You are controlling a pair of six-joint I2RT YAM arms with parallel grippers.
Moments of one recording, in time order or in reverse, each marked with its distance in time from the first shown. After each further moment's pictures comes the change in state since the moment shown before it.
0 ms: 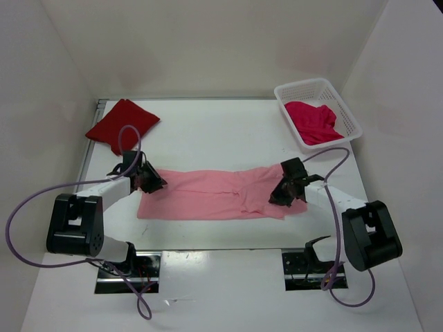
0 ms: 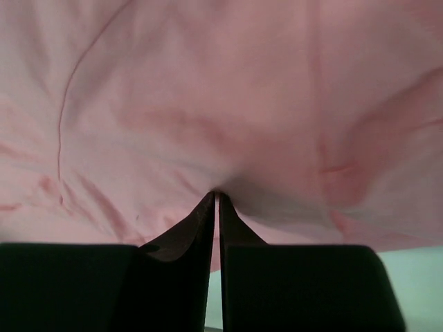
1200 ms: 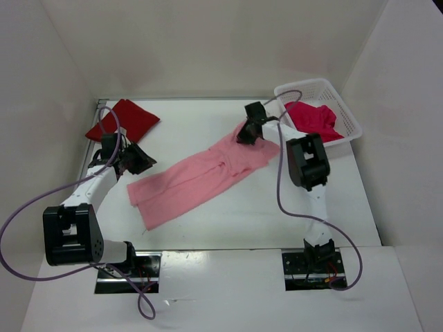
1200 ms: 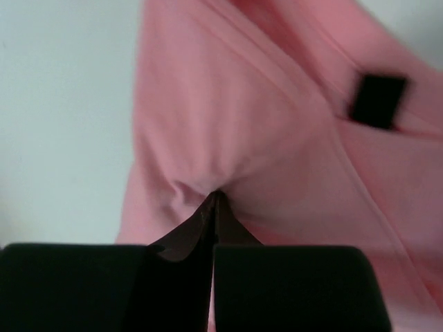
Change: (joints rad) left arm 0.156 -0.073 0.184 -0.107 0.138 0.107; right arm 0.015 0.891 1.044 0.039 0.042 -0.067
